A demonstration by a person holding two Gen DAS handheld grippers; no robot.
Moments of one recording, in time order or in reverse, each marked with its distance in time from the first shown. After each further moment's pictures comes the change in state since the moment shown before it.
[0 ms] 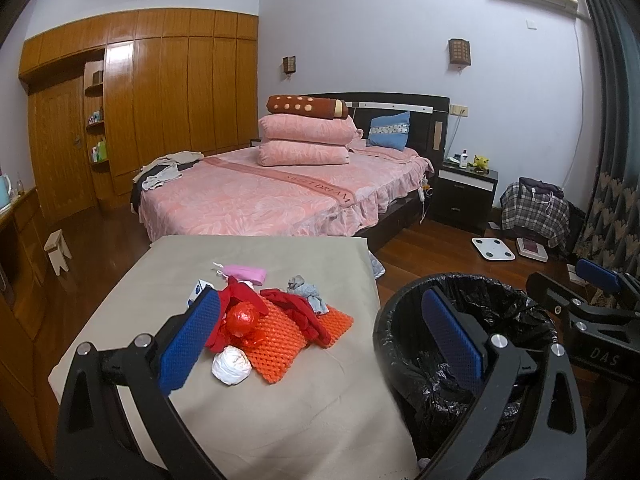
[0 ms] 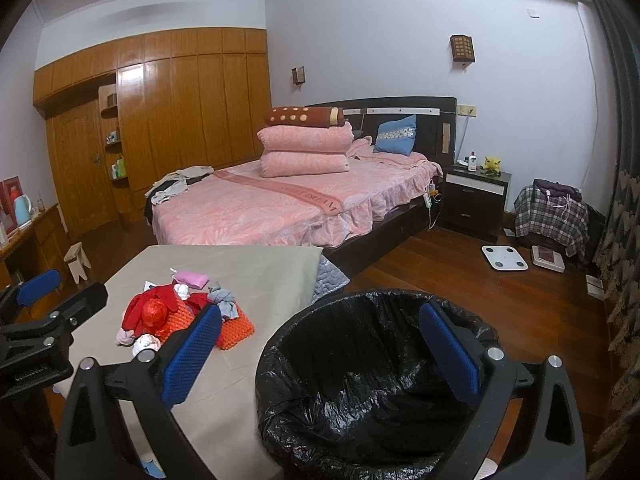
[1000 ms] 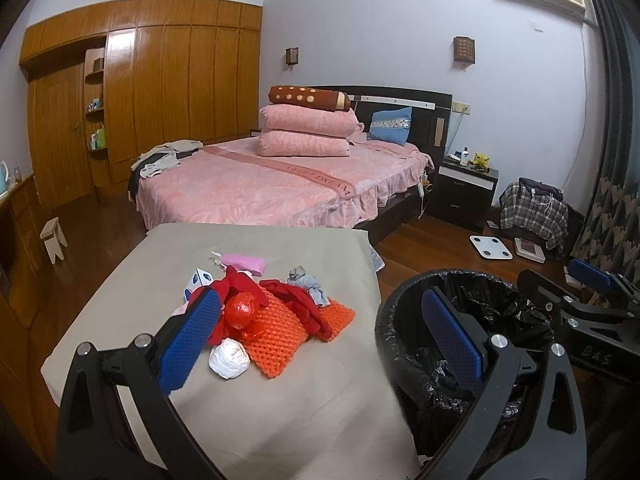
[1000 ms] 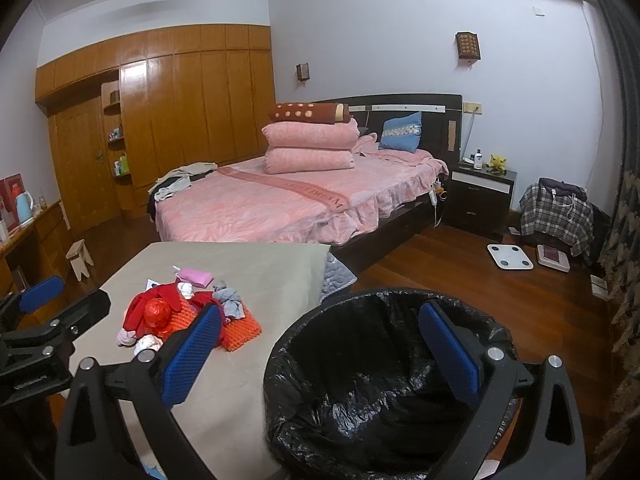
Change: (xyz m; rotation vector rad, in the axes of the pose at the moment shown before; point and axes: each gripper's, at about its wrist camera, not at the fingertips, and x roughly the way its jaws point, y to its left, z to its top) left arm 0.005 0.009 -0.005 -0.033 0.030 -0.013; right arm 0.021 0.011 -0.004 -0.009 0.012 0.008
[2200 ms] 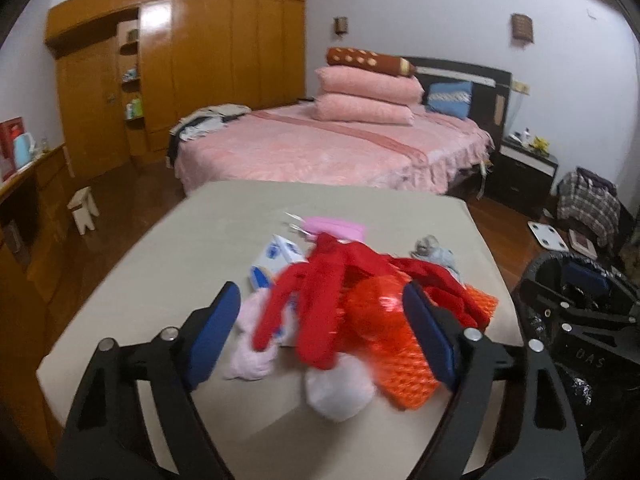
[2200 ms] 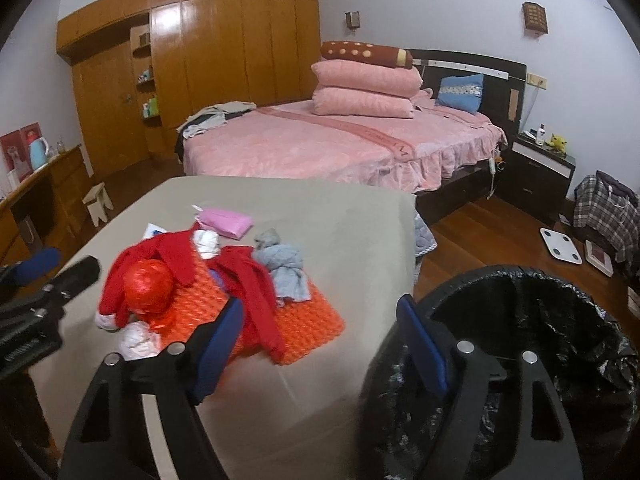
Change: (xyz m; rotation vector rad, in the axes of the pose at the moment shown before) left arm 0.114 0.116 -0.026 -0.051 0.112 0.144; right arm 0.163 0.103 -0.033 -0.109 0.189 0.104
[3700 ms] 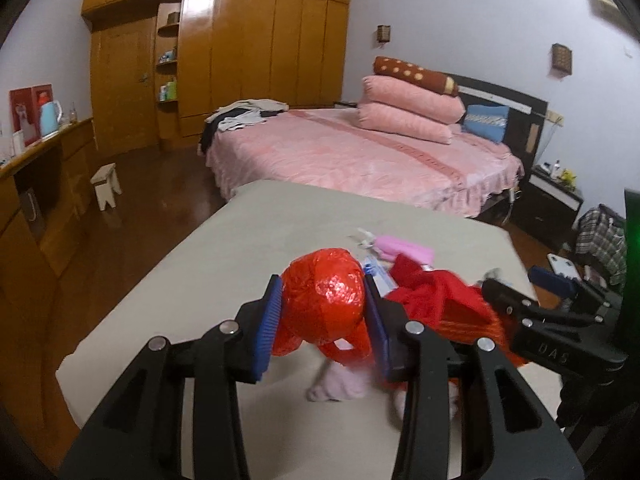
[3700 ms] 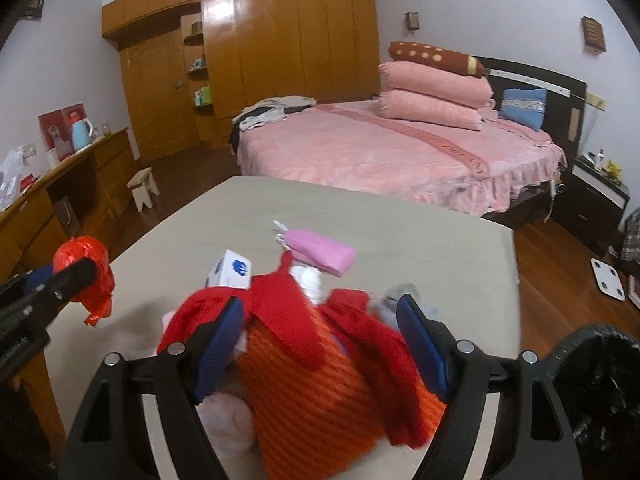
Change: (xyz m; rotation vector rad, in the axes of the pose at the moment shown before) left arm -0.006 0.082 0.012 -0.135 -0.015 0.085; right arm 0.059 0.097 0.047 -0.105 0.007 0.188
